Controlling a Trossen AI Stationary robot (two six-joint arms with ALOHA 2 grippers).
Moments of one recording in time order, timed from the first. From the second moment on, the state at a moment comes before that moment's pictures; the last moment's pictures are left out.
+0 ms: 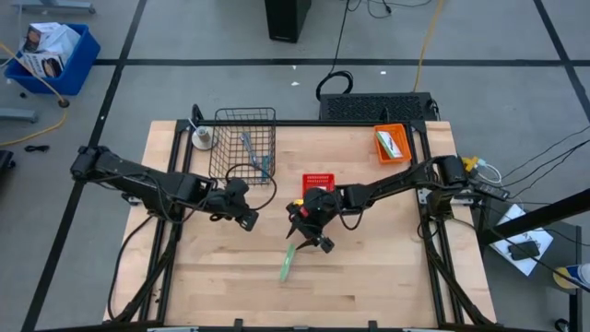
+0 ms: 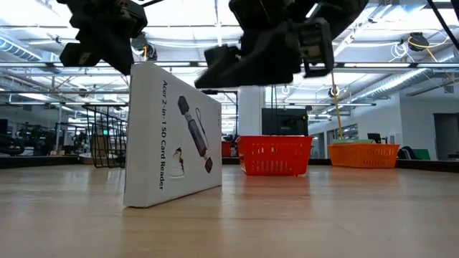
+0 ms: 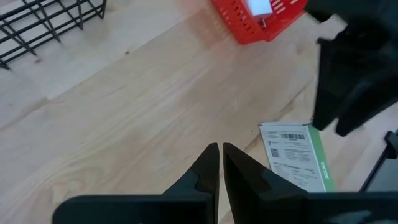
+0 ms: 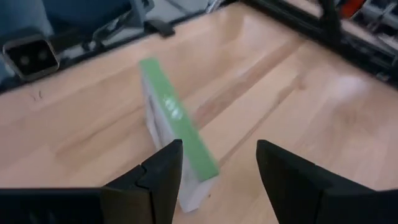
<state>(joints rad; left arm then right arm) -0.23 1.23 0.94 -0.71 -0.17 -1.16 0.08 1.84 1.07 0.19 -0.50 -0.48</state>
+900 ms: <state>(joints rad) -0.22 1.23 0.94 -0.70 -0.18 -1.13 0.13 1.72 1.22 -0.22 -0.27 -0.15</state>
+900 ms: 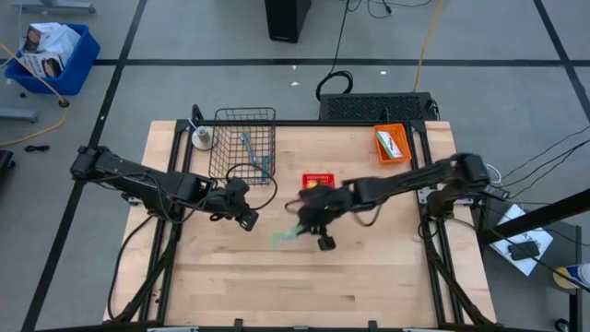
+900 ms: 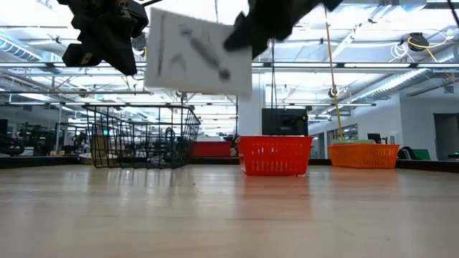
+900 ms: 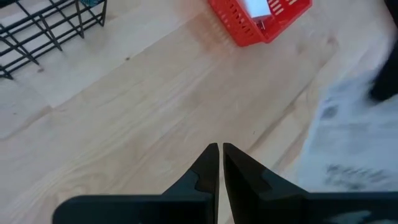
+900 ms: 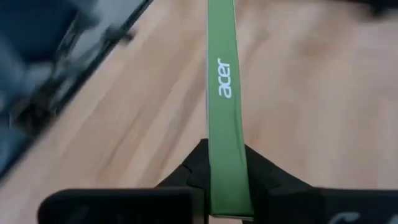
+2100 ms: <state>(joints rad) -0.20 1.23 0.94 -0.52 -0.16 -1.01 -0.32 1.19 0.99 -1.11 0.84 0.63</state>
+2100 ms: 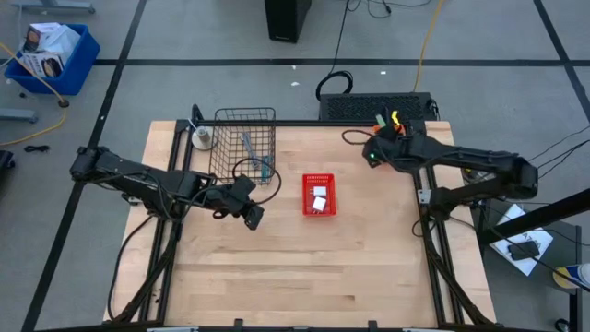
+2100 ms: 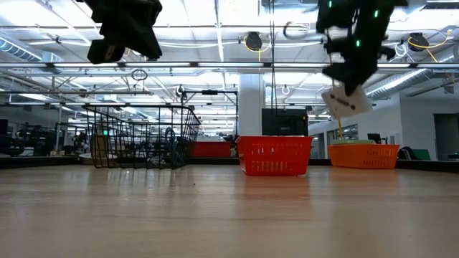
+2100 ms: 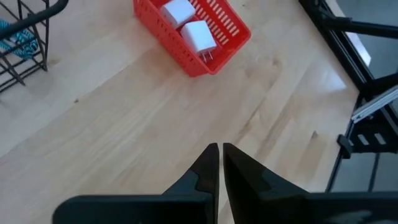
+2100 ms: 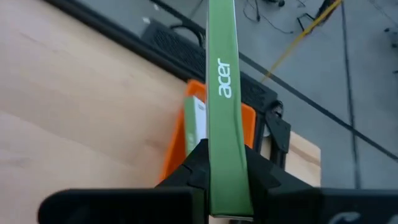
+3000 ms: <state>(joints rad) -0.18 1.23 0.94 -0.52 -0.14 -1.00 -0.62 1.17 0.63 -0.53 0.69 0.10</state>
